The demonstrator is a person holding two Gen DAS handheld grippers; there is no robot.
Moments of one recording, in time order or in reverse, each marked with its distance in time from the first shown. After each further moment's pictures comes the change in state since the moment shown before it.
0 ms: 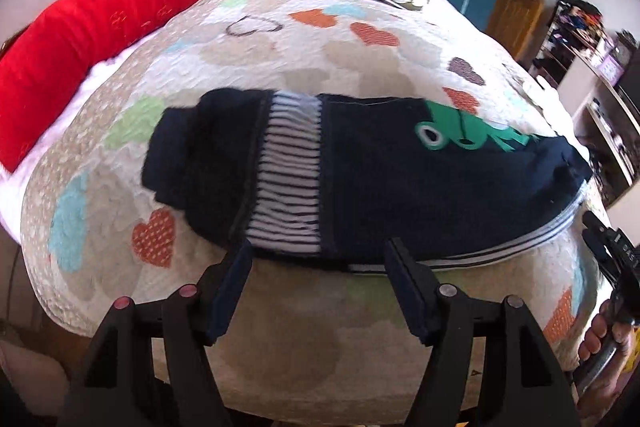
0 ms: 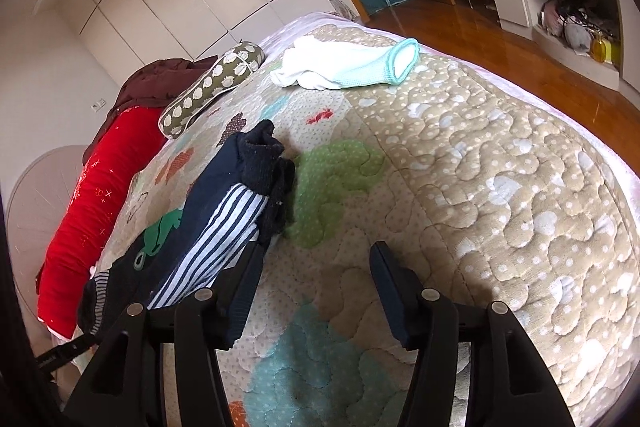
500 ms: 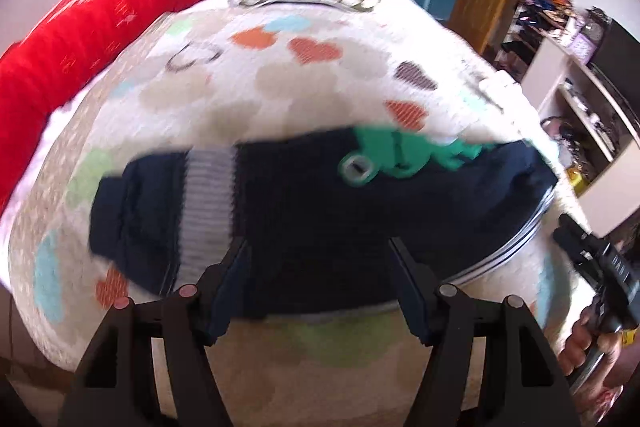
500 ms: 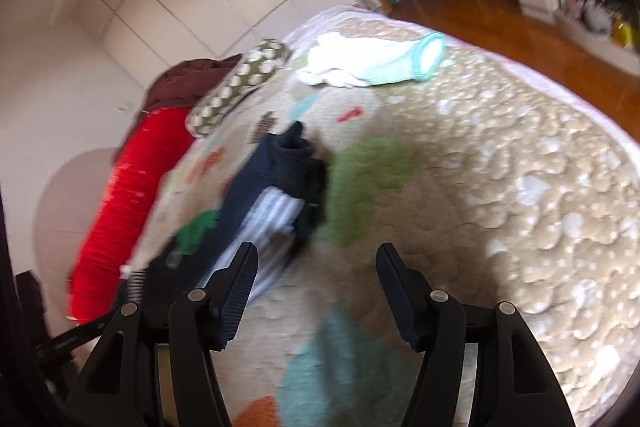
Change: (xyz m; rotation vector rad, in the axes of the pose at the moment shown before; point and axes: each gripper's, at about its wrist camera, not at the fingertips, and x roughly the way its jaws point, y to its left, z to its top) left arm -0.002 -0.058 0.044 0.107 -0.008 -0.095; right arm -0.006 -0.004 0.008 0.039 0.032 0.161
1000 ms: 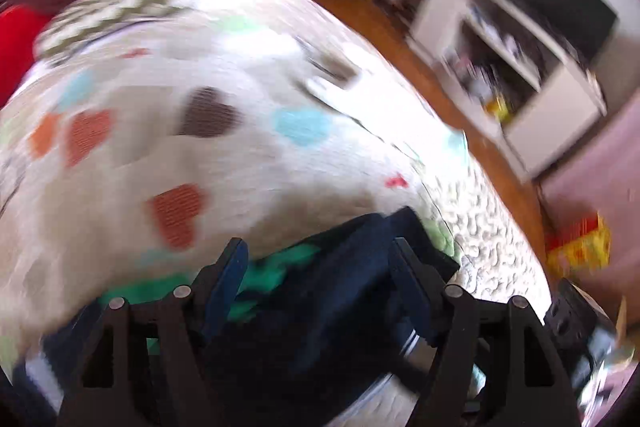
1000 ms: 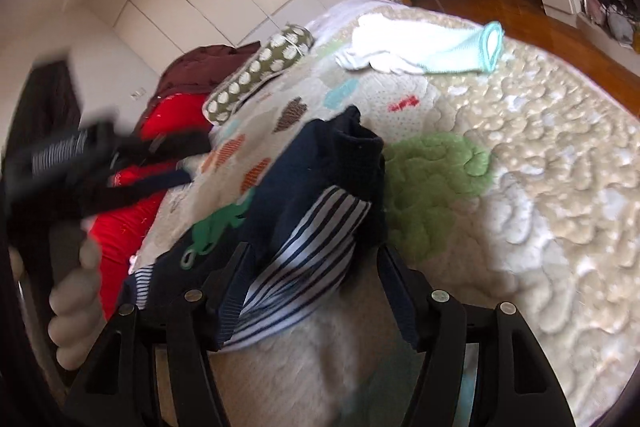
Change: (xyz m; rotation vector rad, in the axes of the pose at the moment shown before) left arm 0.110 -0.190 0.110 0.332 0.193 -0.279; right arm 0.042 0.030 0.000 -0.036 0.036 0.015
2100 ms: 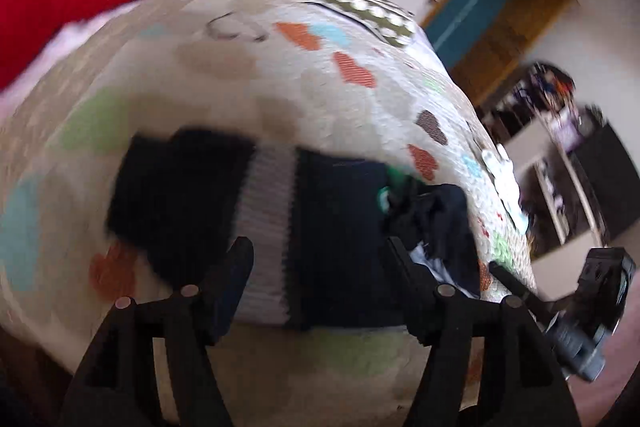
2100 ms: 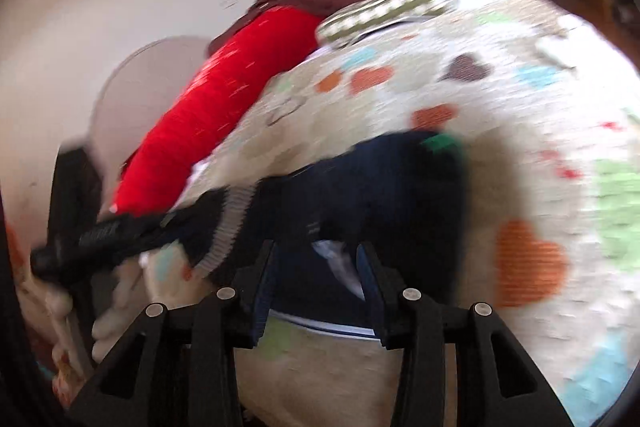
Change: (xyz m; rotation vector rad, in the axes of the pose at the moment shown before) left arm -0.150 0.192 -0.238 -0.662 -0.285 0.061; right arm 0.013 0.119 -0.024 -0.308 0.194 0.162
